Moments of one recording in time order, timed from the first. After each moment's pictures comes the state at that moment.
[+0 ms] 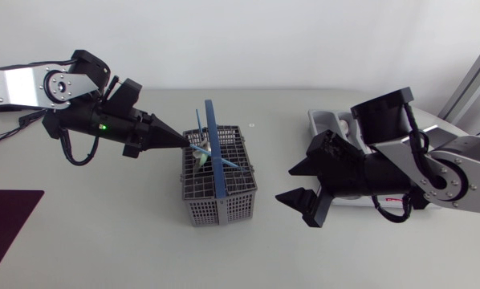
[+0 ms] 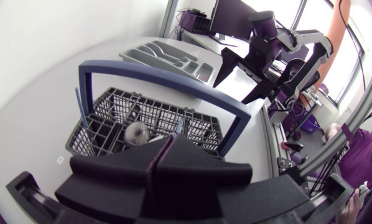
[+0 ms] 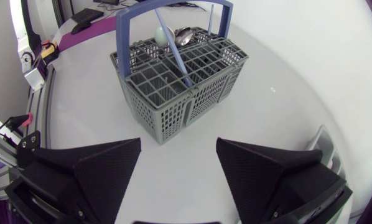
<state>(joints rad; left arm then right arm) -0.10 1.68 1.19 -0.67 1.02 0.80 0.43 1.28 0.71 -0.26 -0.38 -0.47</state>
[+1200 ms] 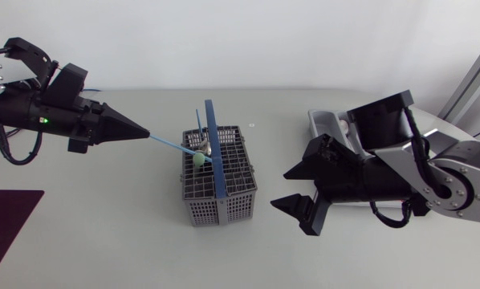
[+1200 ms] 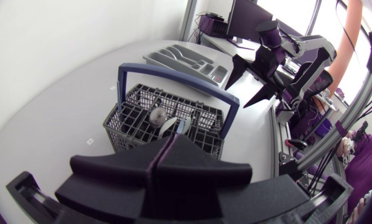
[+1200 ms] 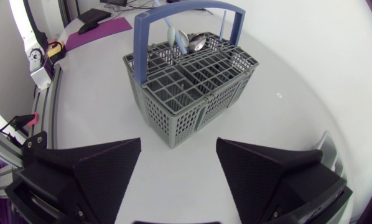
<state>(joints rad) 0.09 1.52 1.19 -0.90 1.00 0.94 0.48 1.24 0.69 -0.26 -0.38 -0.45</state>
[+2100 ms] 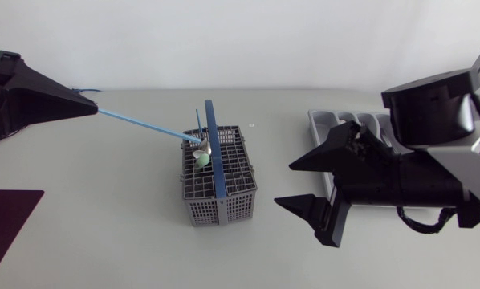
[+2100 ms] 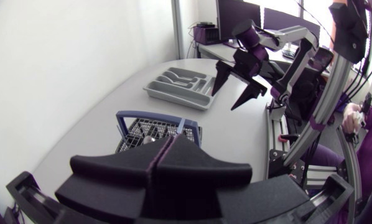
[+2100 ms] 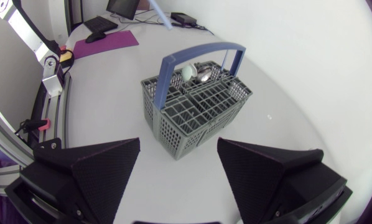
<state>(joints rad) 0.15 1.15 1.29 -1.23 1.02 1.10 0.57 1.04 0.74 -0.39 -0.32 -0.43</state>
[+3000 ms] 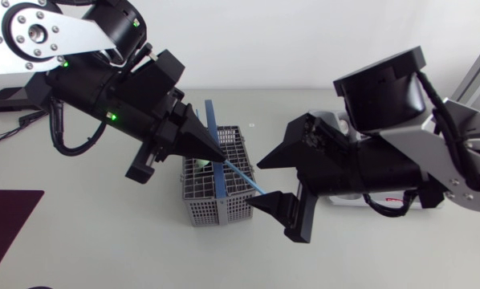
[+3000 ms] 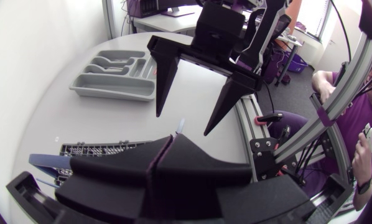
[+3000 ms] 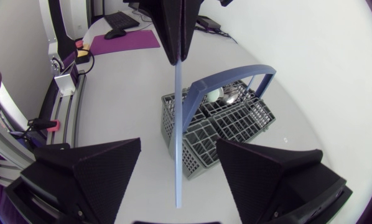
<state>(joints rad) -0.46 1.50 1.35 -0.95 0.80 0.91 0.69 1.20 0.85 -0.37 -0.34 -0.46</state>
